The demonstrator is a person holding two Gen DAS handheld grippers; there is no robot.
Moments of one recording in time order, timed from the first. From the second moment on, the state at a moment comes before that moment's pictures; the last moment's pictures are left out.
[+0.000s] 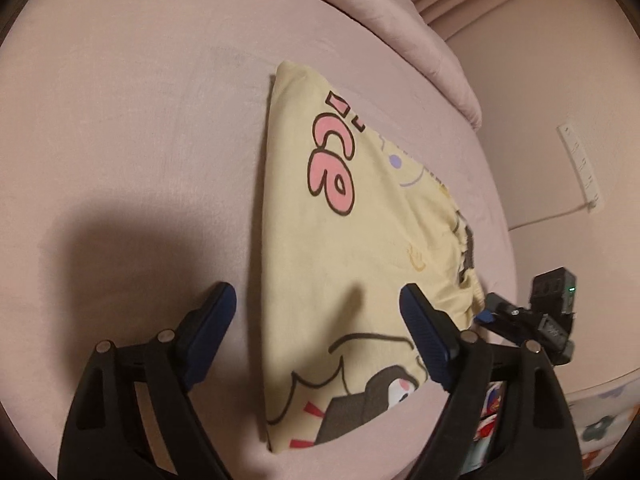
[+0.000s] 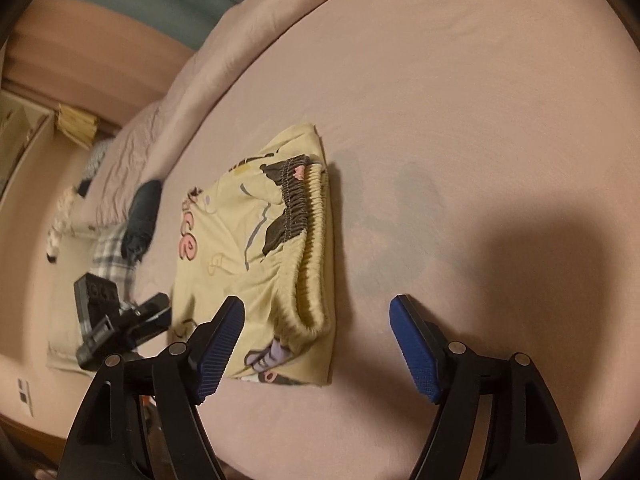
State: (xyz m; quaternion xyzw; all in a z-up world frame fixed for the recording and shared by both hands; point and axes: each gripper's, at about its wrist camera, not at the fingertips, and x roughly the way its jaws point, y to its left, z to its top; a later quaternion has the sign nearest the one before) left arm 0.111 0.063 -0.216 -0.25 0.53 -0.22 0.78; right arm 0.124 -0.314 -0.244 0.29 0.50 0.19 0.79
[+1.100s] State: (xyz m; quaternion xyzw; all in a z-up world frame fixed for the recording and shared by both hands) left arm 0.130 0.072 -0.240 -0.35 0.53 -0.26 0.73; right arm 0.155 -0.291 -0.258 0.29 0.46 0.25 0.80
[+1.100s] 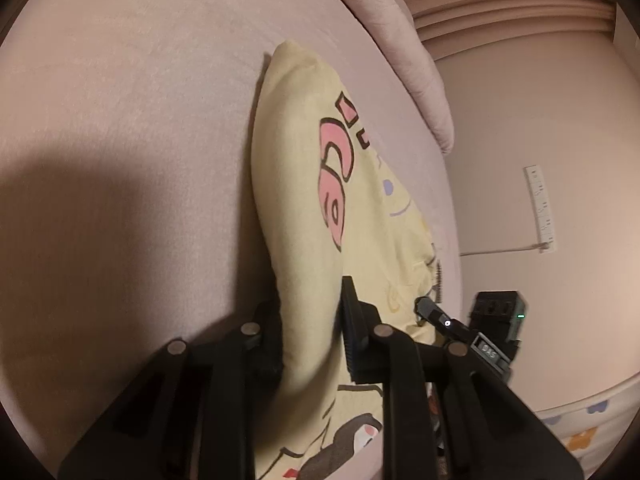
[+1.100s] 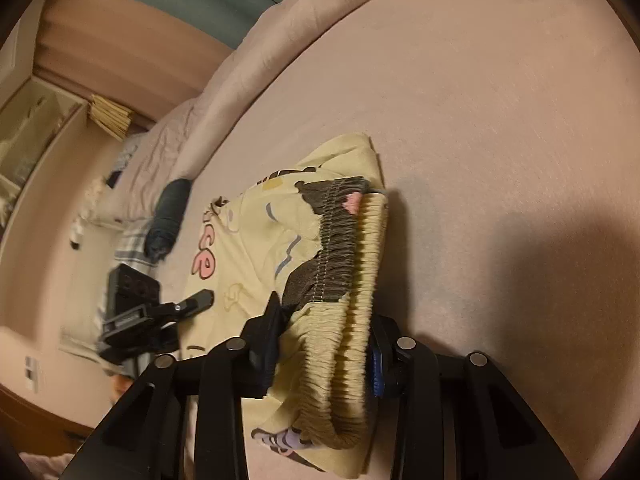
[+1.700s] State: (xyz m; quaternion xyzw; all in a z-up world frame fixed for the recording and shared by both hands) left arm 0.115 0.067 -0.160 -0.26 0.47 -0.27 0.80; right arm 0.137 -0.225 -0.148 0.08 0.36 0.23 0.90
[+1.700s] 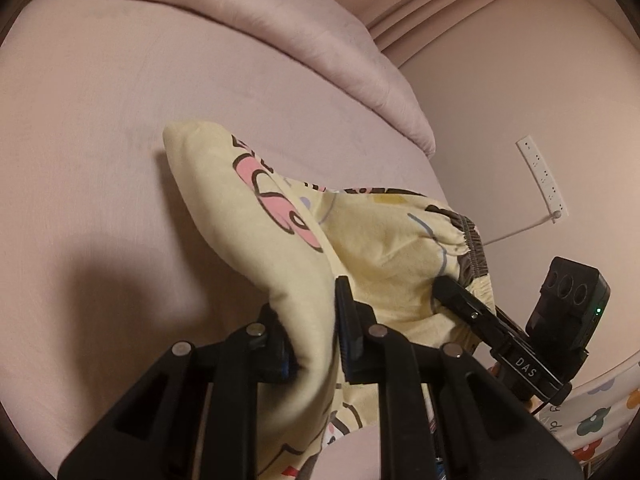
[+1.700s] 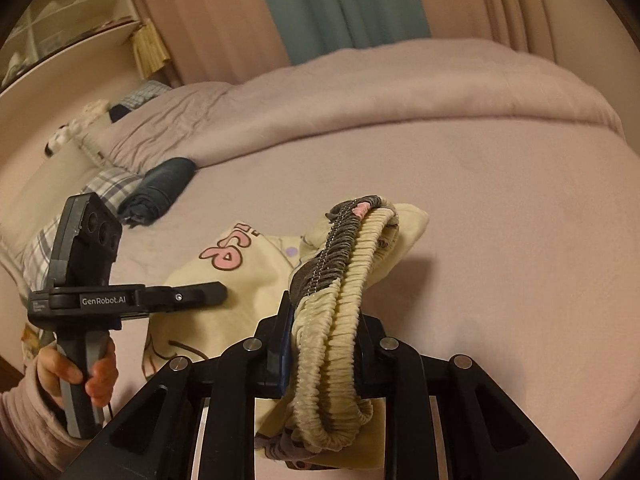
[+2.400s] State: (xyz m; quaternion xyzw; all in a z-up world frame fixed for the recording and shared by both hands) left arm 0.180 0.090 -0.097 -0.22 0.40 -0.25 0.86; right arm 0.199 -0.175 -0.090 0.03 0.30 0.26 0.92
